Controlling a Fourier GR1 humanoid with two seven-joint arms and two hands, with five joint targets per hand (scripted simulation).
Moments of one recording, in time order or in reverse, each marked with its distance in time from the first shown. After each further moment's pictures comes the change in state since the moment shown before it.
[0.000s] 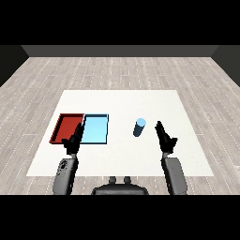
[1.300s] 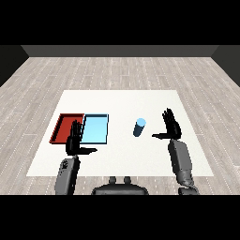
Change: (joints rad) left arm -0.001 -0.043 0.027 0.011 0.084 -0.089 -0.449; right arm -0.317 -0.131 -0.223 0.457 -0.200 0.291 -0.375
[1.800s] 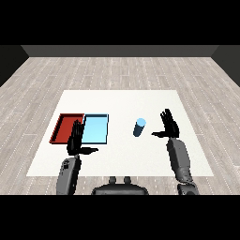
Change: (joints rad) left arm -0.005 -0.008 -0.013 0.010 0.009 0.010 0.001; right arm -0.049 0.001 -0.012 0.101 -0.040 0.008 0.030
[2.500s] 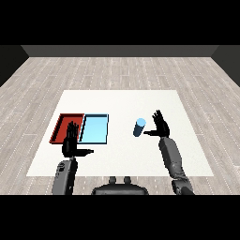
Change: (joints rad) left arm 0.041 0.022 0.033 -0.046 0.048 -0.035 0.006; right arm -0.077 0.067 0.026 0.162 0.010 -0.069 -0.014
